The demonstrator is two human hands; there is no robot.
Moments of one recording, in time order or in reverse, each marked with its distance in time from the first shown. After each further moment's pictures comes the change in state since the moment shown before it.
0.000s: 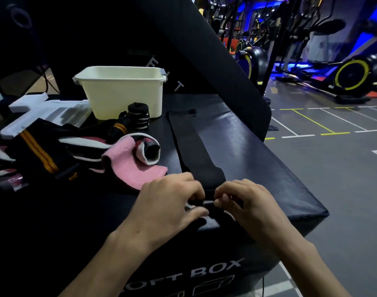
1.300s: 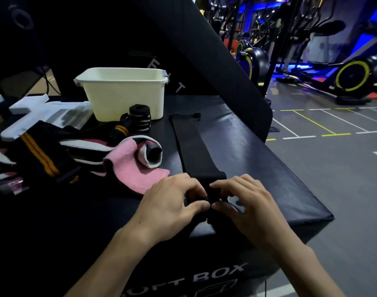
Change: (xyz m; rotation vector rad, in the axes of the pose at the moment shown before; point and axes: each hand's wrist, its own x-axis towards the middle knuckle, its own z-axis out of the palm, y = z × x) left_hand 0.011 -0.013 0.008 -0.231 -0.088 -0.152; right_hand 0.005 -0.001 0.009 -0.051 0.140 -0.113
